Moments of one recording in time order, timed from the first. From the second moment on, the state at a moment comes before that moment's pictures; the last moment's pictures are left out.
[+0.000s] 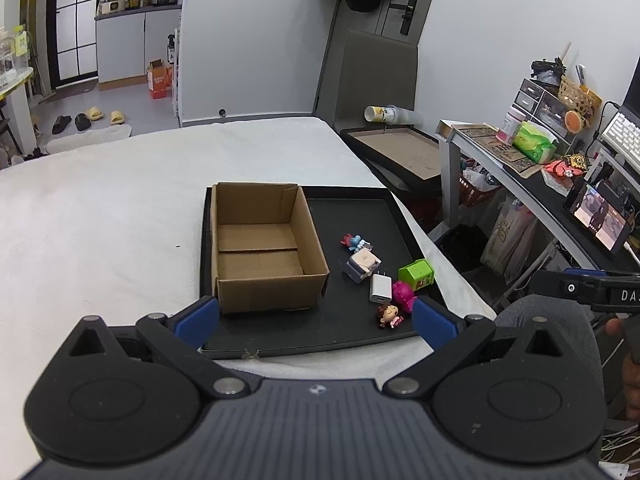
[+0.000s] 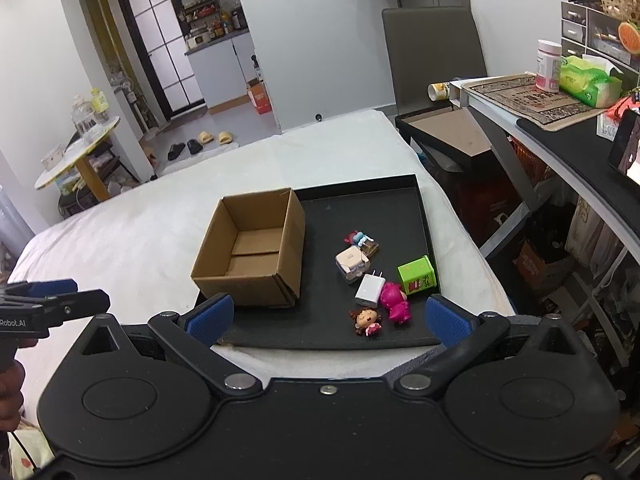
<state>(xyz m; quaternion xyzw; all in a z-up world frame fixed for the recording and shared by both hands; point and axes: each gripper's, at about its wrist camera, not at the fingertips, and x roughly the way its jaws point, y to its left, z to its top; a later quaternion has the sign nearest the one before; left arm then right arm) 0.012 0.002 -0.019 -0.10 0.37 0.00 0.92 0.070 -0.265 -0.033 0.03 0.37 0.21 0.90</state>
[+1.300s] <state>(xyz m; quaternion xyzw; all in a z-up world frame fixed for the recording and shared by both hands) 0.102 0.058 -0.090 -0.14 0.44 0.08 0.88 0.176 -0.264 -0.113 0.10 0.48 0.17 0.85</state>
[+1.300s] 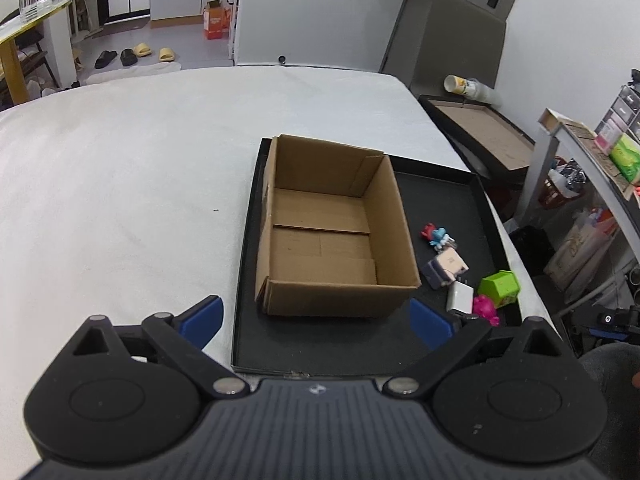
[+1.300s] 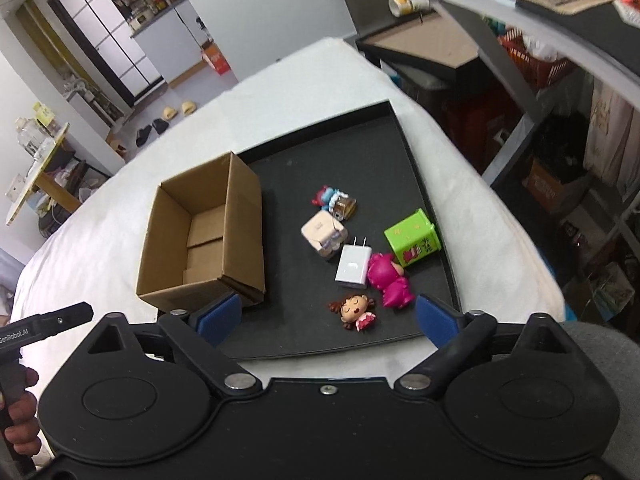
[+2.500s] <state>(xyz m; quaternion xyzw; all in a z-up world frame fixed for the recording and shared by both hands) 0.174 0.119 -0.176 -0.26 0.50 0.13 0.82 0.297 -0.226 -0.214 0.05 0.64 0.09 0.76</state>
